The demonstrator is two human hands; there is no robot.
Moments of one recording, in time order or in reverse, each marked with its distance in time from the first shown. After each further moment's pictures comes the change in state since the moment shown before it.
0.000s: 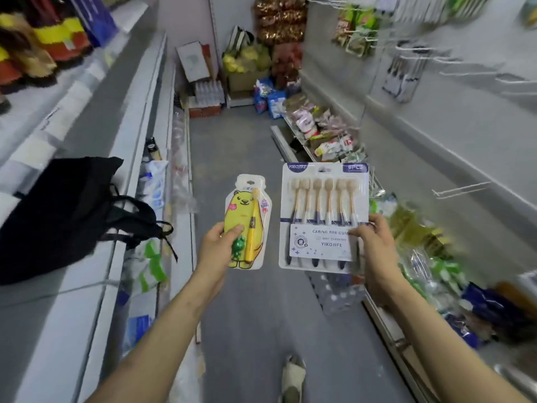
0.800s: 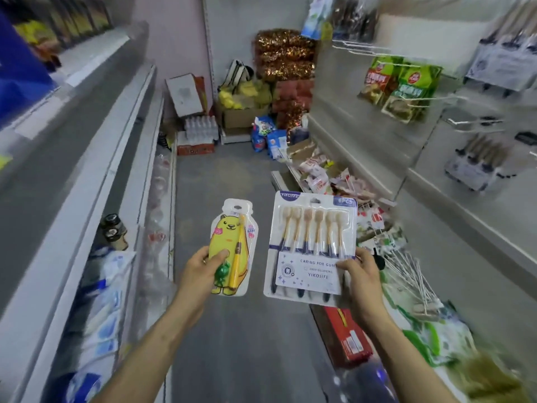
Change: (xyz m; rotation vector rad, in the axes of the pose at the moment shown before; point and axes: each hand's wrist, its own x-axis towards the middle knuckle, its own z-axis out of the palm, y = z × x) left_hand 0.569 0.153 0.034 0.066 0.000 0.027; right_hand 0.492 -0.091 0.298 0.087 -0.015 0.030
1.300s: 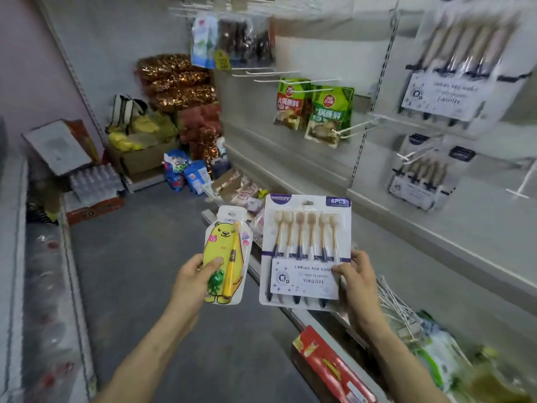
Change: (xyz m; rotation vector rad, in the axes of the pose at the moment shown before) left_hand 0.297 0.102 0.170 0.088 -0.371 0.028; right_hand 0.231 -0.059 0.016 0.158 0.333 -0.046
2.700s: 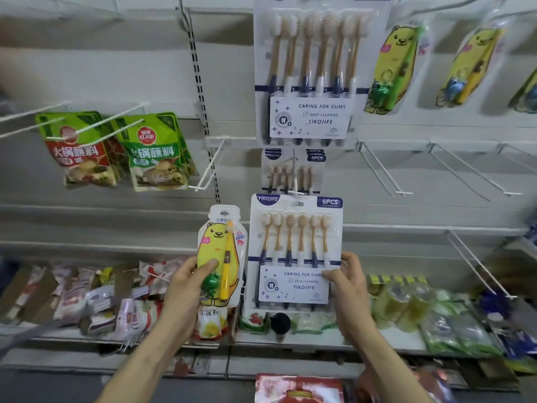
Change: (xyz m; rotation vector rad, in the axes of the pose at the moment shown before) left_hand 0.254 0.073 0.267 0.049 -0.825 -0.042; right_hand 0.127 -0.040 -0.033 0.156 0.789 -0.183
